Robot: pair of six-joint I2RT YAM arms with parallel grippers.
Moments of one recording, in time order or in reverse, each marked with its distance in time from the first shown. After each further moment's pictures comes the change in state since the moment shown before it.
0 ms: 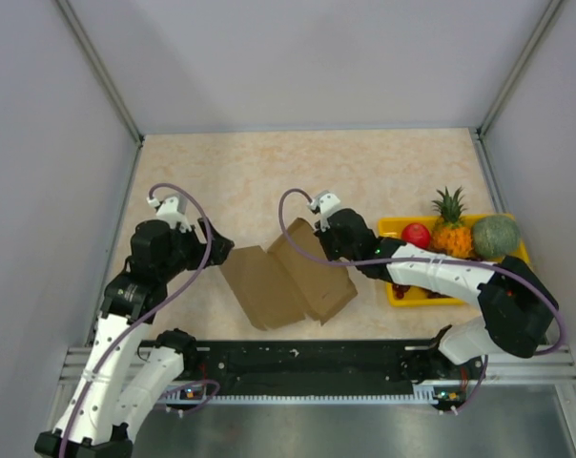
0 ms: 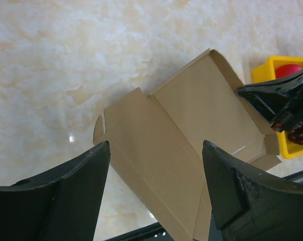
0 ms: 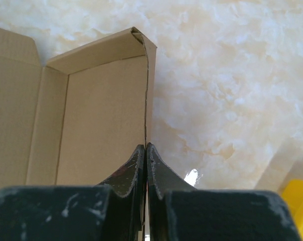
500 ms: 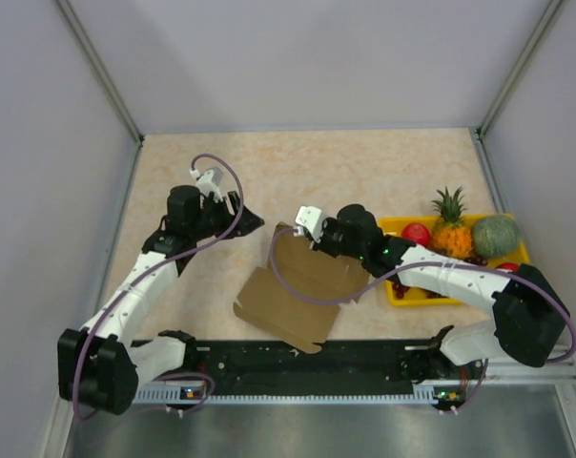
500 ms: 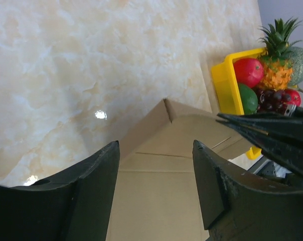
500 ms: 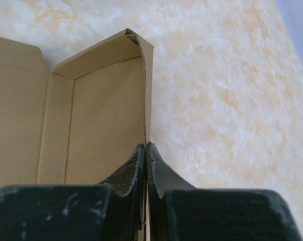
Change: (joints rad) left arm -0.002 0.426 -0.039 0.492 0.316 -0.038; right arm -0.014 -0.073 -0.014 0.080 -0.283 -0.563
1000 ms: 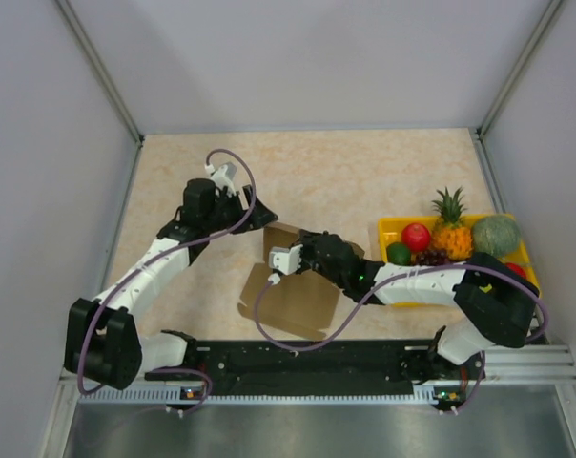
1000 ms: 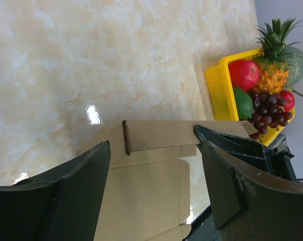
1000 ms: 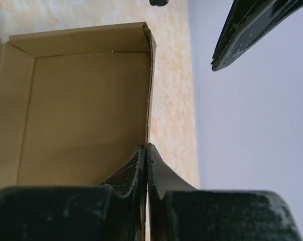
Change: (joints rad) left arm -0.056 0.173 0.064 0.088 -0.009 -0.080; right arm 0.199 0.154 -0.092 0.373 0.321 -0.584
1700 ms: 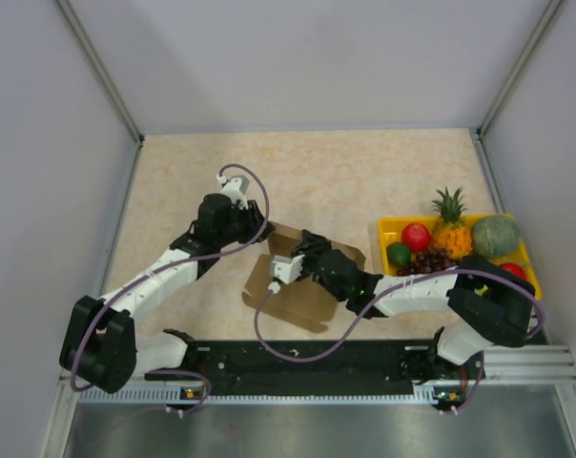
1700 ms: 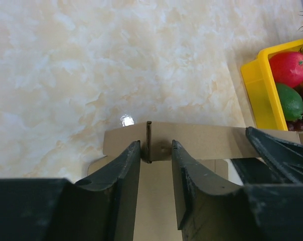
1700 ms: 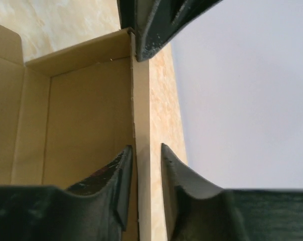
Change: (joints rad) left arm -0.135 -0.016 -0.118 0.110 -0.227 0.101; right arm 0.077 0.022 -0.116 0.255 0.137 -0.084
